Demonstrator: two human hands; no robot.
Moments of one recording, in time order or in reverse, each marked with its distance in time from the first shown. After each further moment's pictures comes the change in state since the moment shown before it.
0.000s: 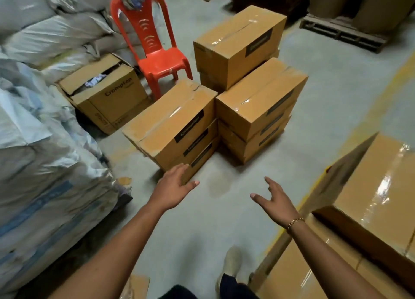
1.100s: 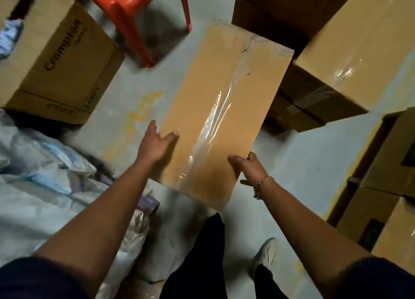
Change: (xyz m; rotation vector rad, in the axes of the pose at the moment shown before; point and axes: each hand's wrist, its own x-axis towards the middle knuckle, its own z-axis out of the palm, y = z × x) left_hand 0.512 -0.339 -0.145 -0.198 -0.187 -0.350; right_hand 0.432 -0.253 0.330 0.578 -0.078 0.700
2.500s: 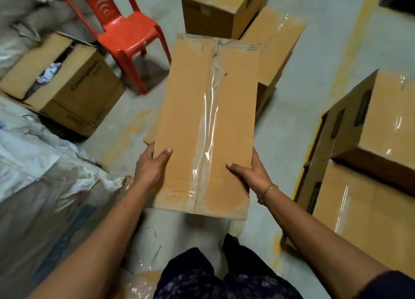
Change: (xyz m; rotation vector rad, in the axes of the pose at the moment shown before) left_hand -0.403 -0.042 0.086 -0.416 0.106 0.199; right_hand -0.277 0.227 -0.161 0.090 0.021 -0.558
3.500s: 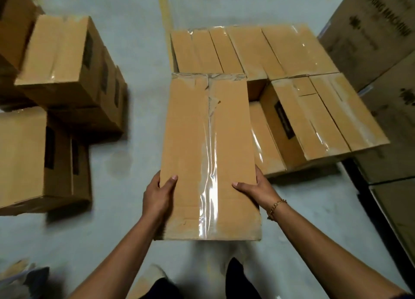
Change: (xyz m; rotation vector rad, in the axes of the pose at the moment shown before) left_hand -0.345 -0.074 0.326 0.322 -0.611 0.218; right_hand -0.391 0.273 -0.284 0.239 0.588 0.225
